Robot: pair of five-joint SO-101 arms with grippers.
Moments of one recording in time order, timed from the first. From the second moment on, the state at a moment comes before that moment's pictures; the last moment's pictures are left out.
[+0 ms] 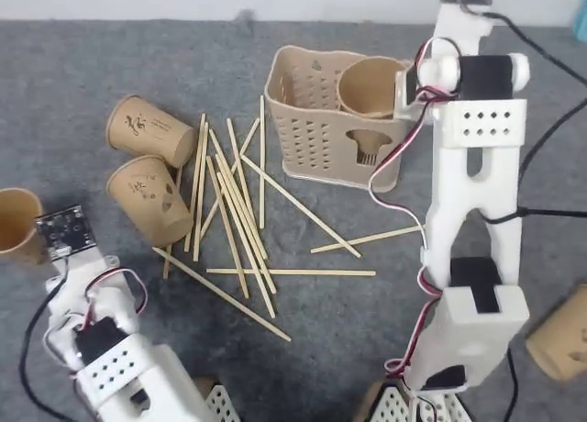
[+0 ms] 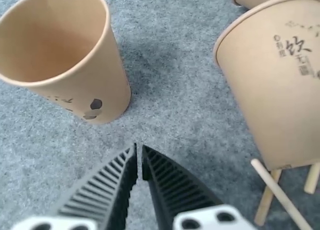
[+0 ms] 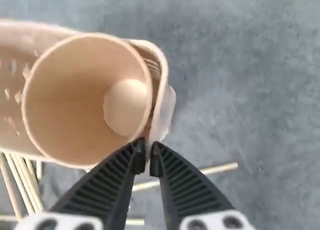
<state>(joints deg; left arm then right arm) -44.2 -75.5 90.2 43.5 -9.0 -7.4 13.2 -42.6 100.7 -4.7</state>
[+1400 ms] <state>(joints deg) -44.1 -75.5 90.2 43.5 -9.0 1.5 12.3 -44.7 100.7 -0.1</state>
